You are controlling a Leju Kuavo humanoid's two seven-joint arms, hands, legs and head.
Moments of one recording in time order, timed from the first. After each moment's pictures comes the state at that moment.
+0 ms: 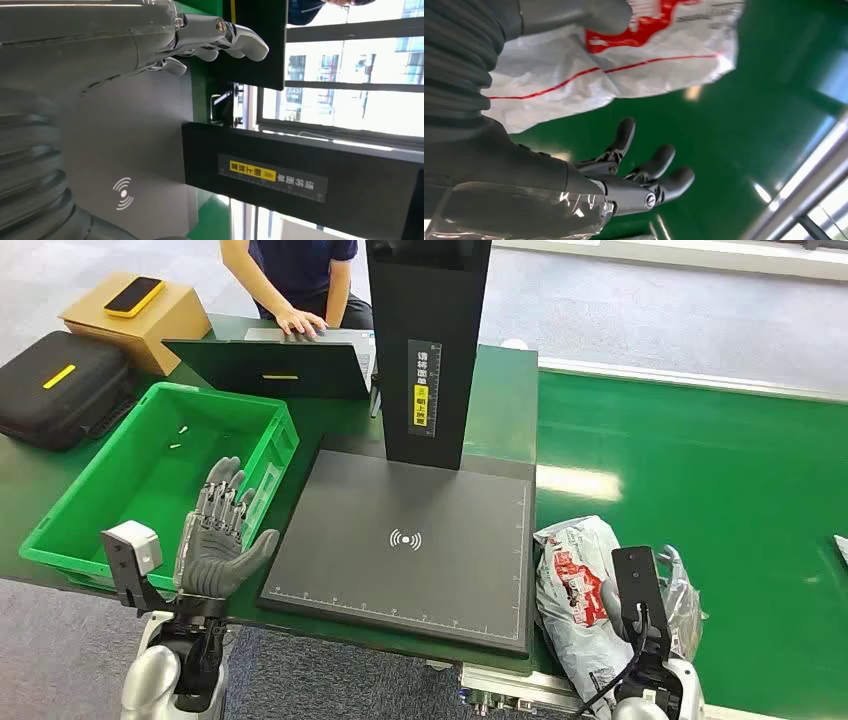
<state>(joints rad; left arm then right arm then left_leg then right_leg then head) 0.04 -0.13 -0.03 -1.39 0.01 -0.20 -0.54 0.09 0.07 -0.13 -1.50 0.92 -0.24 0.10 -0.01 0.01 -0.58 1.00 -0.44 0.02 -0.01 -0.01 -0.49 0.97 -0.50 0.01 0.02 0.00</state>
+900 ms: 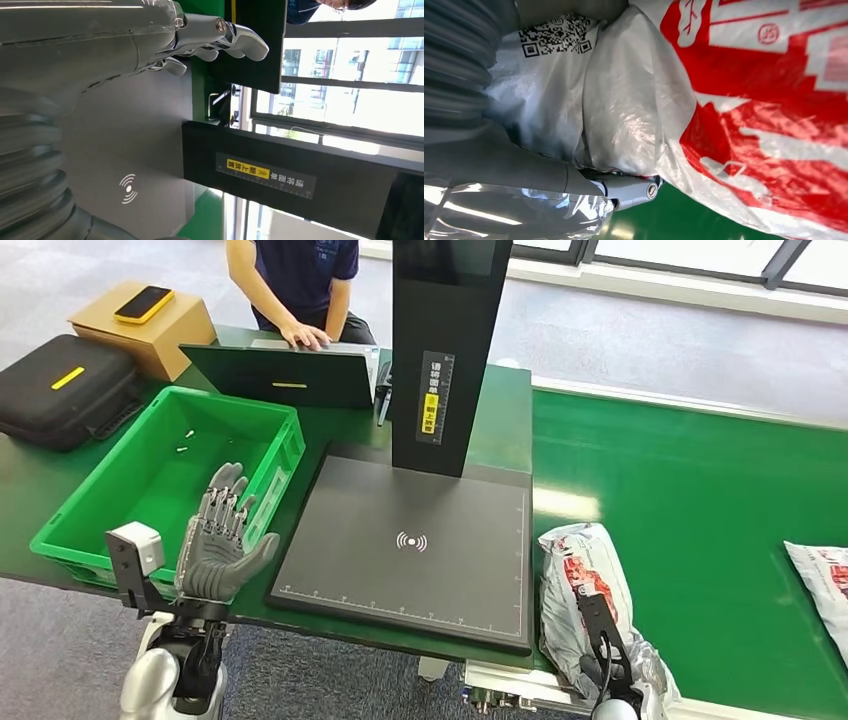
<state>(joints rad) 0.05 -0.13 -0.03 -1.38 0.02 -0.21 -0.52 -0.08 0.10 -0.36 -0.77 1.00 -0.23 0.03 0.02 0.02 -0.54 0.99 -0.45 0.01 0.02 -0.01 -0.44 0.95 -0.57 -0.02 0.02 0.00</state>
